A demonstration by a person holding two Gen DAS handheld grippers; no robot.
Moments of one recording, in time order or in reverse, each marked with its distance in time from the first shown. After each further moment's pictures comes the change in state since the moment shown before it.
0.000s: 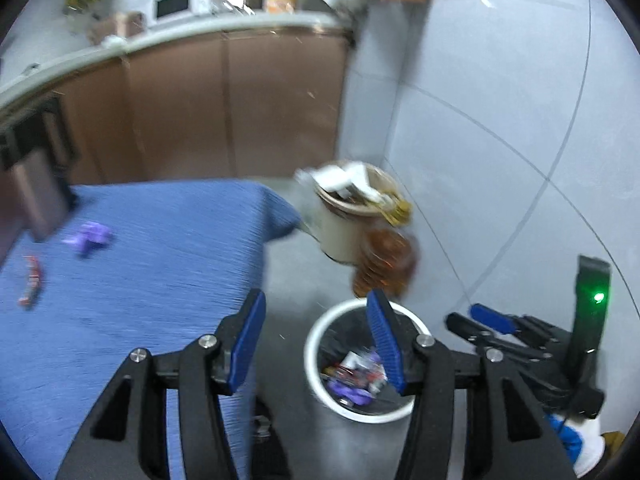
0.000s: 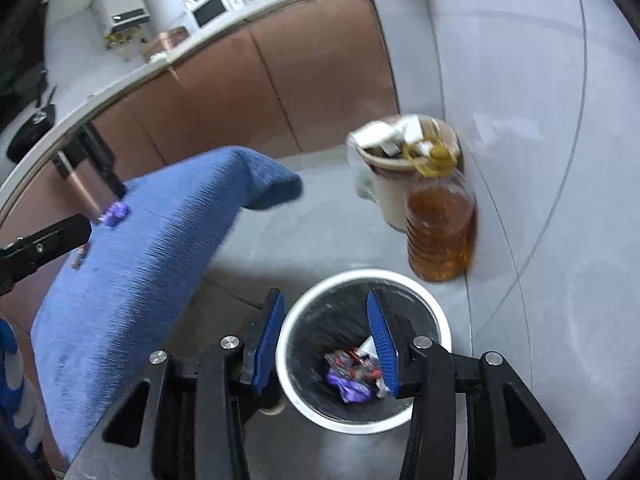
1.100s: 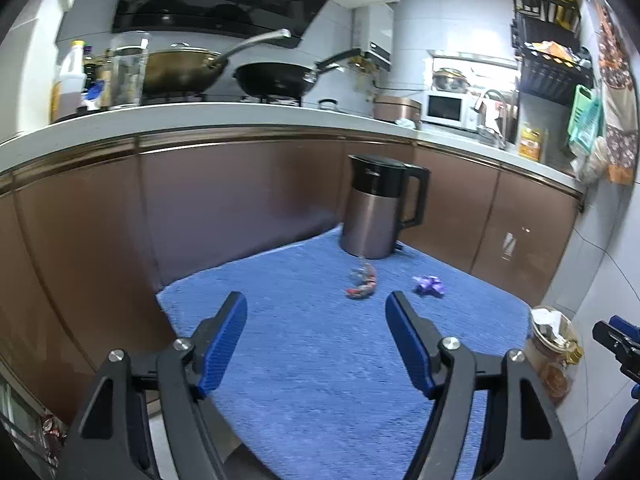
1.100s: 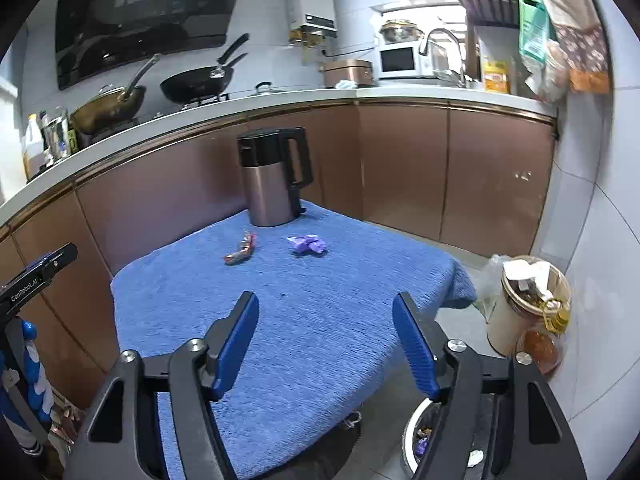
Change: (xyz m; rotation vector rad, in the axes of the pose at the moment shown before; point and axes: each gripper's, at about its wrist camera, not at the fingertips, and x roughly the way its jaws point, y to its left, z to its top) left arm -0.261 0.201 -0.126 -0.470 -0.359 0.701; right arm -0.109 0.241 0.013 -0.461 -0.178 0.290
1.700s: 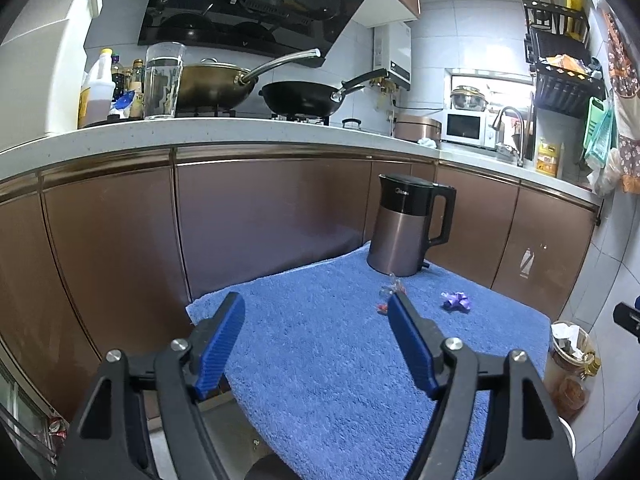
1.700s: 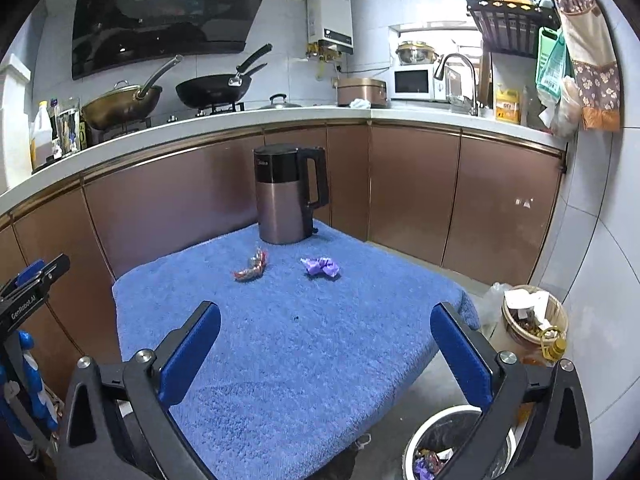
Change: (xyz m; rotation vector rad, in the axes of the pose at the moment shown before) left arm -0.009 0.028 -0.005 -0.012 -0.074 0.059; right arm -0.002 0.031 0.016 -0.058 -0.063 -0.017
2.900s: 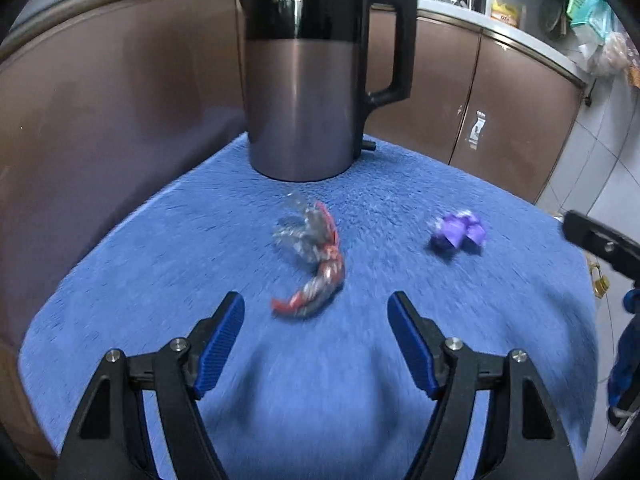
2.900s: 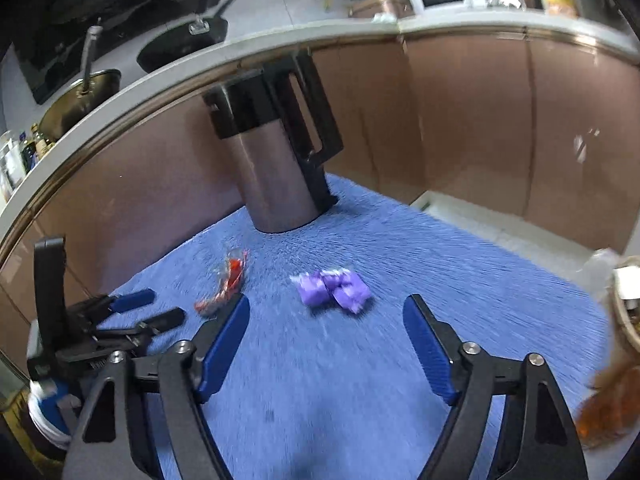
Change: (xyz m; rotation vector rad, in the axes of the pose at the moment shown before) left arm 0.344 -0.140 -0.026 0.245 0.494 -0.279; right arm 0.311 -0.047 0.025 0.144 0.227 0.260
